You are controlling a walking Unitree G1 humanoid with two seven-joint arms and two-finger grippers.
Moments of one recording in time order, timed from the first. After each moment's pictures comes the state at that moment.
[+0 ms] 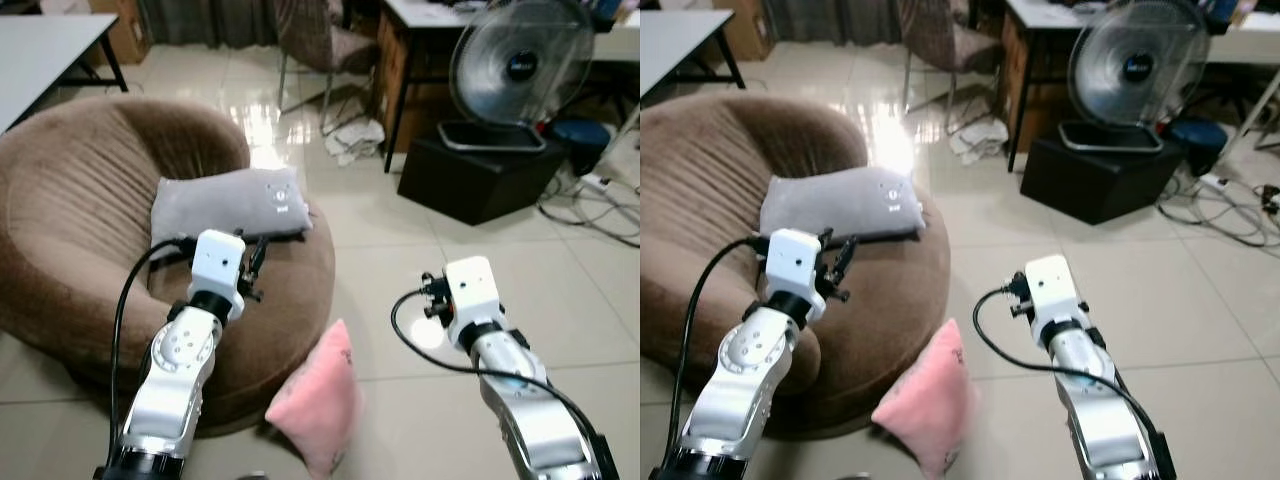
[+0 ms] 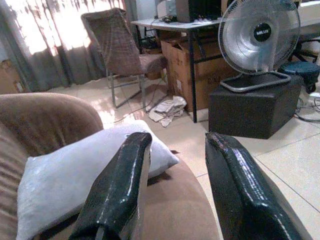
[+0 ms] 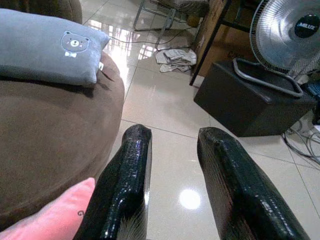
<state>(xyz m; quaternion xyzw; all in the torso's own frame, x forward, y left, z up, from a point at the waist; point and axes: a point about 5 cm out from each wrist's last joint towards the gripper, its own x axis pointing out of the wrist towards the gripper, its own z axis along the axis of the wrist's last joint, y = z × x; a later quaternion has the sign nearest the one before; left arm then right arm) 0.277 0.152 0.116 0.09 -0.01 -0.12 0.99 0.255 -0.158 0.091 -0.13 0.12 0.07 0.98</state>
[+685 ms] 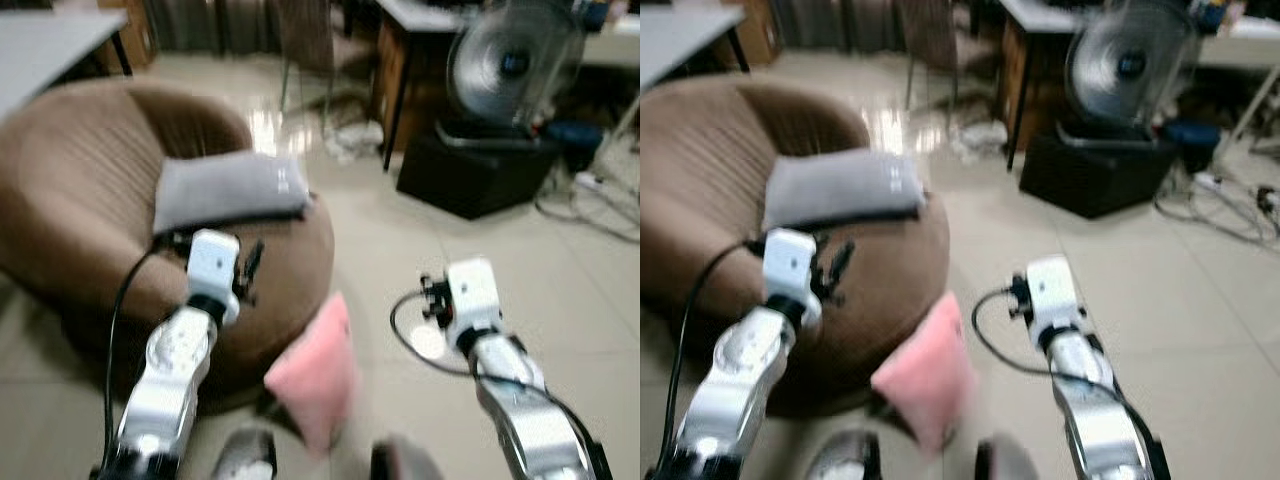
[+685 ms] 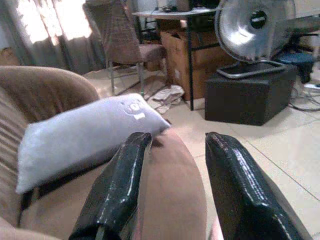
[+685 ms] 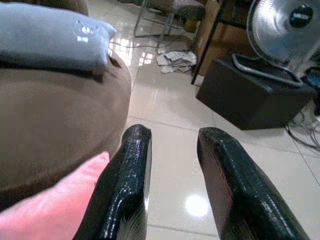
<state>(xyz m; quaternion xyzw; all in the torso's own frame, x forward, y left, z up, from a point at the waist) 0.277 0.157 0.110 0.08 0.02 -0.12 0.99 0.254 -0.156 0.090 -0.11 0.12 0.07 0.99</state>
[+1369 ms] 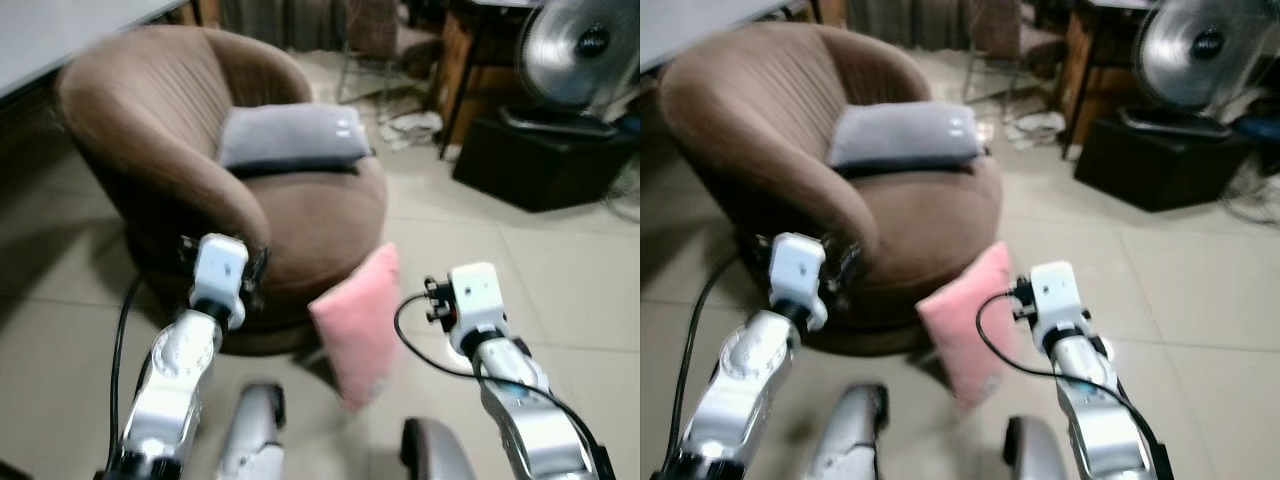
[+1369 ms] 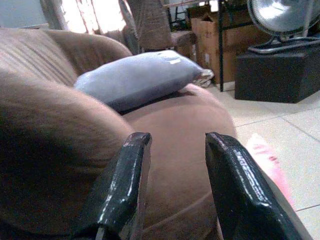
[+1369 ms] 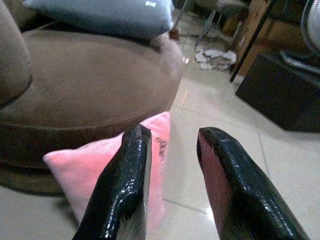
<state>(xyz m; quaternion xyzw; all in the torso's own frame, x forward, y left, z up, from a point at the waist) 0.274 0.155 0.105 0.10 0.01 -0.13 0.99 0.250 -0.157 0.085 -0.10 0.13 0.06 0.98</state>
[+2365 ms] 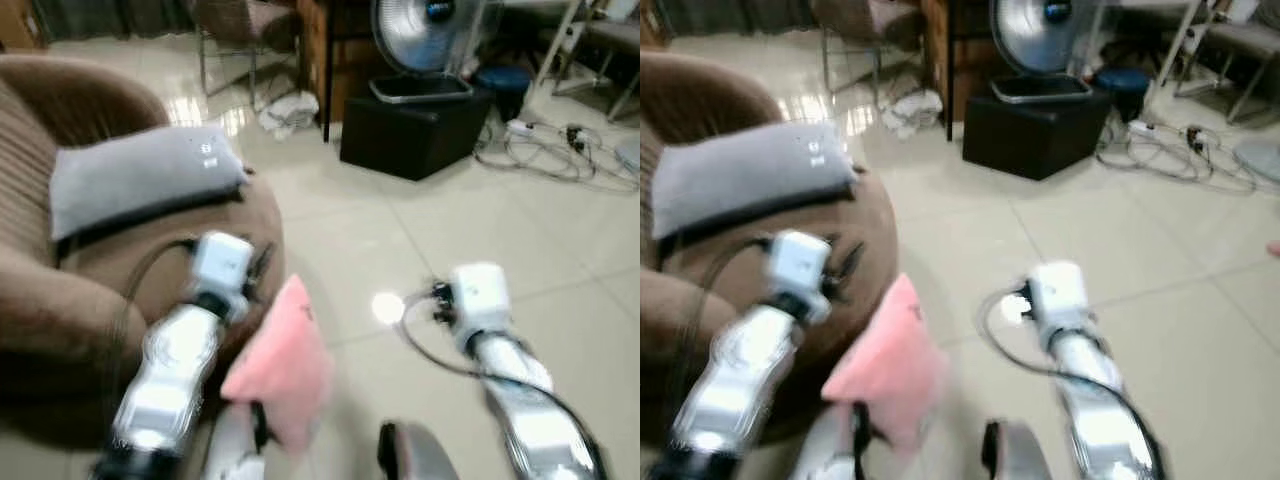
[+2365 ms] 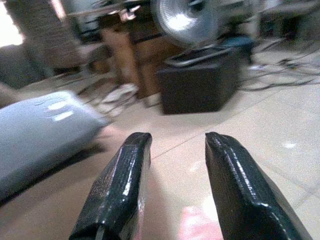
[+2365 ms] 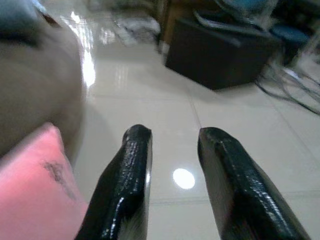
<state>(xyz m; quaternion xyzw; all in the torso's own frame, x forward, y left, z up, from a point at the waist) 0.280 0.167 0.109 0.11 0.01 -0.12 0.99 0.257 -0.144 0.092 -0.09 0.11 0.08 0.99</state>
